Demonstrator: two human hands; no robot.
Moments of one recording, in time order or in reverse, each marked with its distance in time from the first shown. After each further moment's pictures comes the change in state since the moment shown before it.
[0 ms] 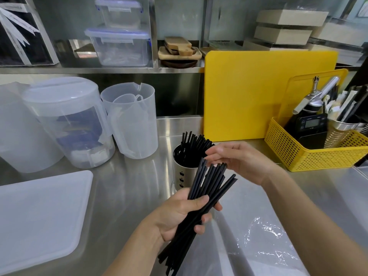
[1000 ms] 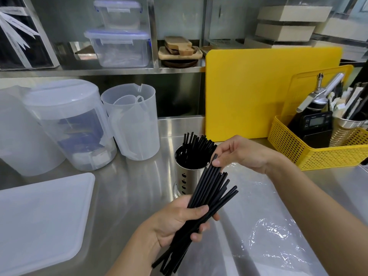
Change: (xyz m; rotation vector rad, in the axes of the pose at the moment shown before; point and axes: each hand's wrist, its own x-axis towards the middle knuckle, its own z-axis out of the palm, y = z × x) left_hand -0.002 -0.006 -0.015 0.052 -0.047 -0.046; right_hand 0.018 -0.014 -0.010 -0.356 -0.111 0.064
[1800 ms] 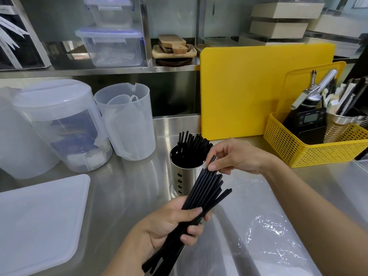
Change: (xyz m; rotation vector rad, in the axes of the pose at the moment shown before) left_hand 0.000 -0.003 -0.005 -0.127 -0.069 -0.071; right_hand -0.001 0.009 0.003 0.045 -0.098 -0.040
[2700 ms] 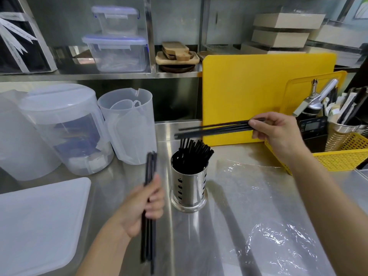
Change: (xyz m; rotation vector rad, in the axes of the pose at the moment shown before) left_hand -0.022 0.036 -0.023 -0.042 0.443 0.242; right_hand -0.023 -0.004 -0.060 0.113 0.818 -0.366
